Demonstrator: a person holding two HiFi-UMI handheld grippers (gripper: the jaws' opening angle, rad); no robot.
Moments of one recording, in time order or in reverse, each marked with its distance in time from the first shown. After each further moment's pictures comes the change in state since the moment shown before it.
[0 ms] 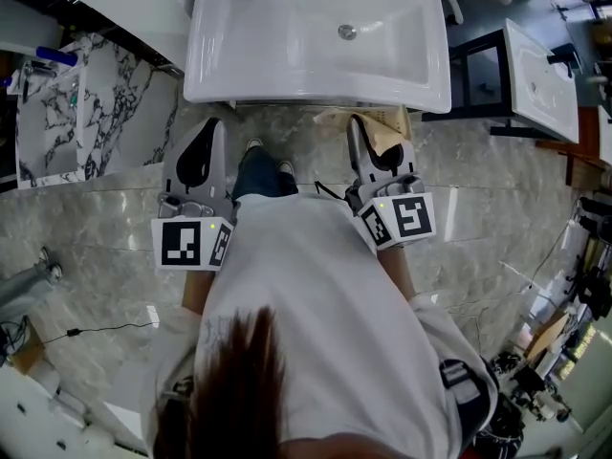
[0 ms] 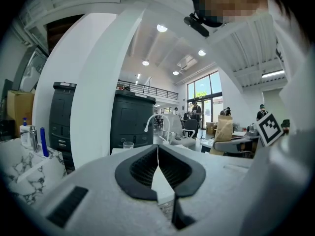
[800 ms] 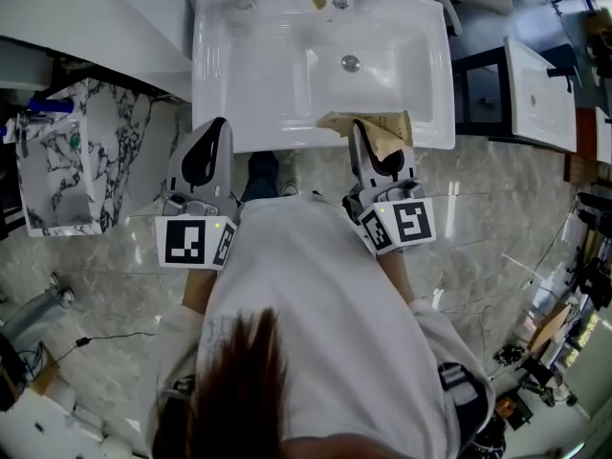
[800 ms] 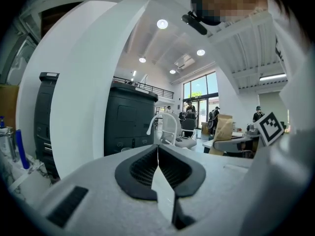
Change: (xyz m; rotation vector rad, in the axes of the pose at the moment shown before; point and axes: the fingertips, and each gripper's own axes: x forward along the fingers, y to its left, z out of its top) left arm 0.118 0.073 0.020 -0.005 0.018 -0.080; right arm 0.117 -0.032 0.027 0.018 0.010 -0.068
